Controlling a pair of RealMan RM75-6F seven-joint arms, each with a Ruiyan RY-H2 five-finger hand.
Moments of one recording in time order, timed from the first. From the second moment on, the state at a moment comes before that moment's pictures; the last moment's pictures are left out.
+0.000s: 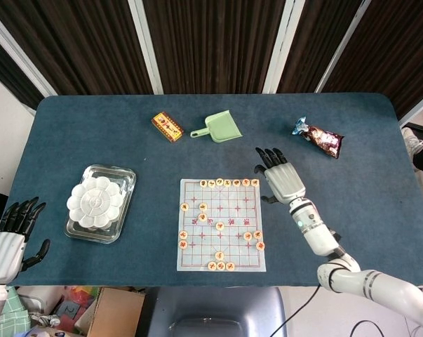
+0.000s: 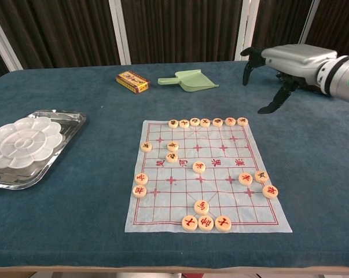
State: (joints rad) left arm -0.15 -1.18 -0.02 -1.44 1.62 1.54 -0.12; right arm 0.71 -1.53 0.29 -1.28 -1.23 0.88 -0.34
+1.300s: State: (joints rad) left arm -0.14 -1.17 -0.02 -1.43 1.60 1.53 -0.15; right arm 0.94 -1.91 0.28 -0.70 -1.11 0.71 -0.34
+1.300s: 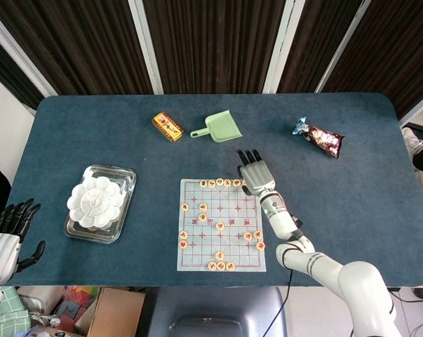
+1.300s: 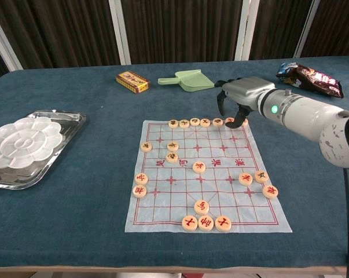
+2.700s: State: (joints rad) left arm -0.13 -1.17 -0.01 -1.42 1.61 1.53 -0.16; right arm 0.94 -1.90 0.28 -0.71 -1.10 0.71 -0.33
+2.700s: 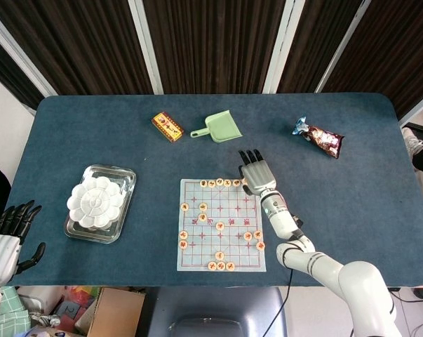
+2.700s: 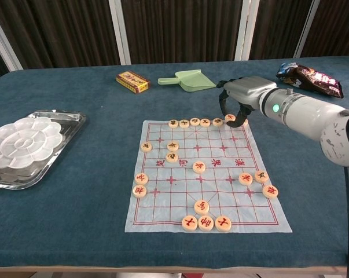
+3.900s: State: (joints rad) left arm -0.14 -1.17 -0.01 -1.43 1.61 1.52 -0.15; right arm 0.89 -1.82 0.25 -0.81 -1.09 0.75 -0.38
